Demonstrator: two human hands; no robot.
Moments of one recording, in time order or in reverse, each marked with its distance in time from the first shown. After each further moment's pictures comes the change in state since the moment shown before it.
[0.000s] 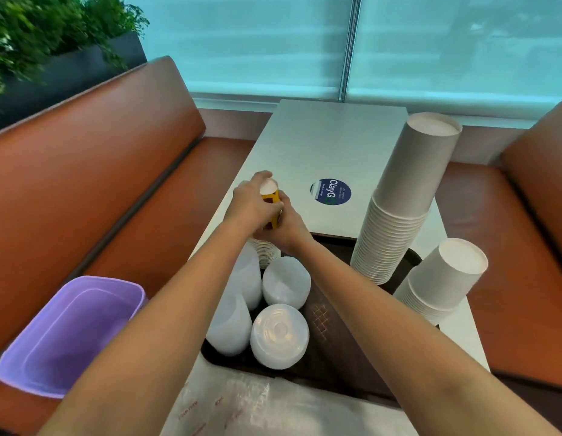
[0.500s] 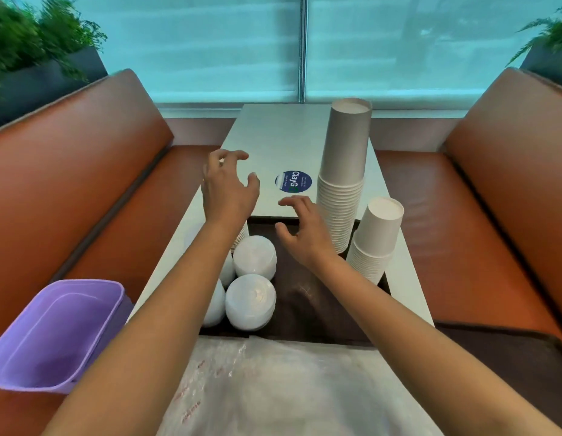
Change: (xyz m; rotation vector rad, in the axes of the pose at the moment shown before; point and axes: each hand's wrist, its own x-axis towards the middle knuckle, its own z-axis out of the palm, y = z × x) left_hand -0.079 0.046 0.003 -0.048 0.387 0.264; right_hand -0.125 0.019 -0.058 -0.290 0.375 -0.311
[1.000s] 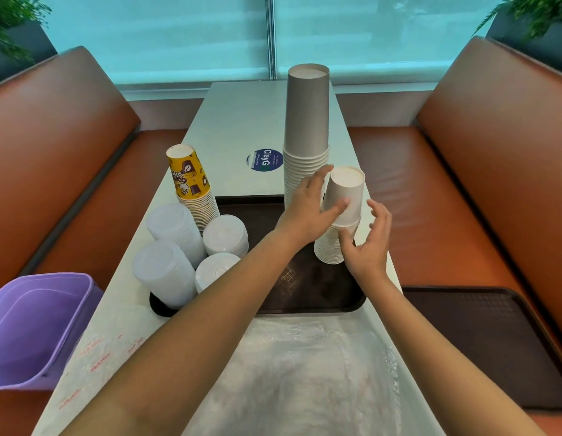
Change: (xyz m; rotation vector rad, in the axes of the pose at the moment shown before) left_hand -0.088 0.074 0.095 -0.327 -0.674 0.147; right_hand -0.088 0.090 -0.070 0.012 0.469 0.243
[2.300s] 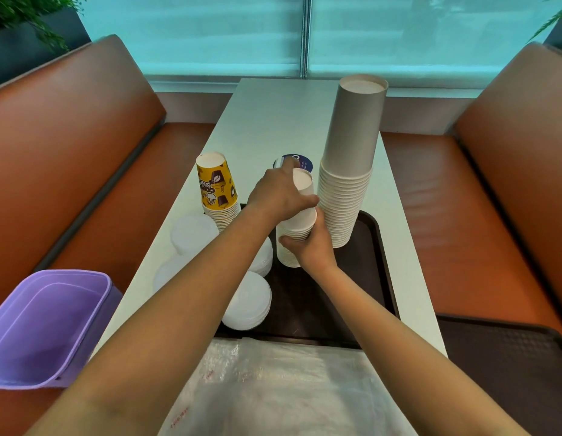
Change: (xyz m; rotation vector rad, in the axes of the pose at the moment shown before) left_hand 0.046 -0.047 -0.092 0.357 0.059 -0.310; right_hand 0.023 -0.042 0.132 0.225 -0.476 0.274
